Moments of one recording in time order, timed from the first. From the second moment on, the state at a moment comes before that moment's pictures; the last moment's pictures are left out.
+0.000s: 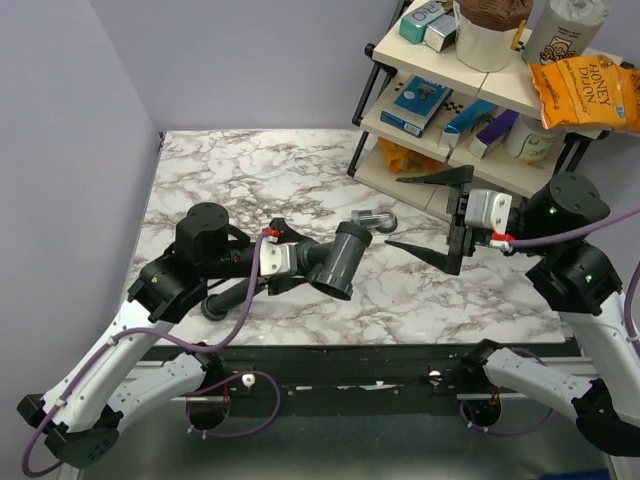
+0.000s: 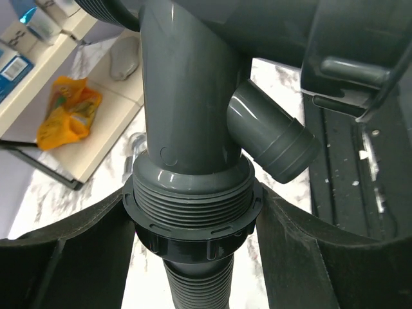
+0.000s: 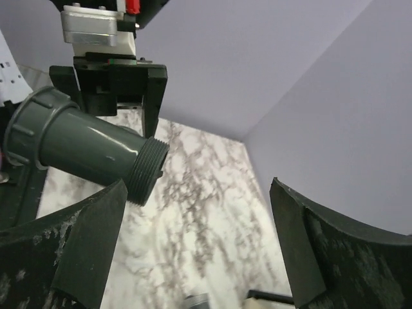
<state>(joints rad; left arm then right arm) -0.68 0.81 1.07 -0.54 0.71 0.55 0.62 0.92 1.41 -0.41 -0.75 -0.53</state>
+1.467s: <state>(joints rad) -0.64 0.99 1.27 -0.84 0.82 0.64 0.98 1.15 1.58 -0.82 -0.63 -0.84</state>
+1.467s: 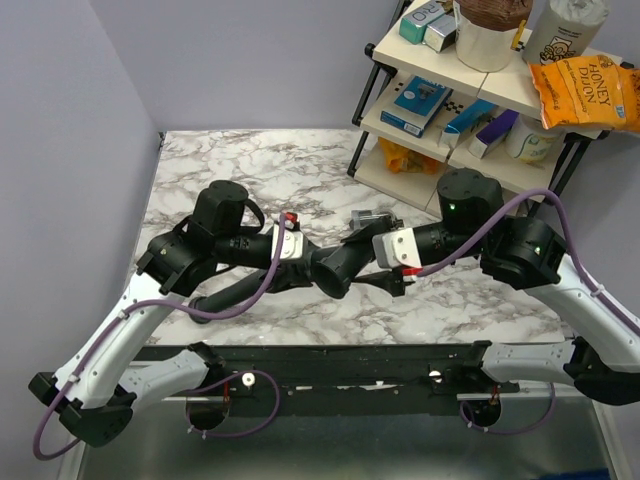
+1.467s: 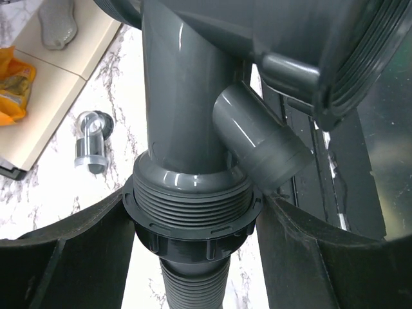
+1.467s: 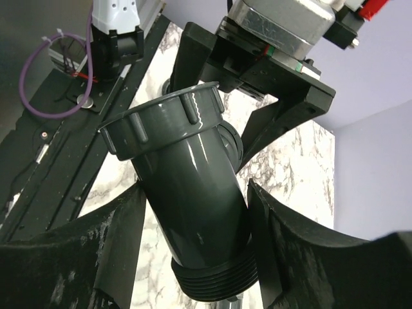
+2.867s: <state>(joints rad) -0.62 0.71 0.93 -0.54 0.46 0.66 0.85 1.24 1.39 -0.41 -0.37 0.32</state>
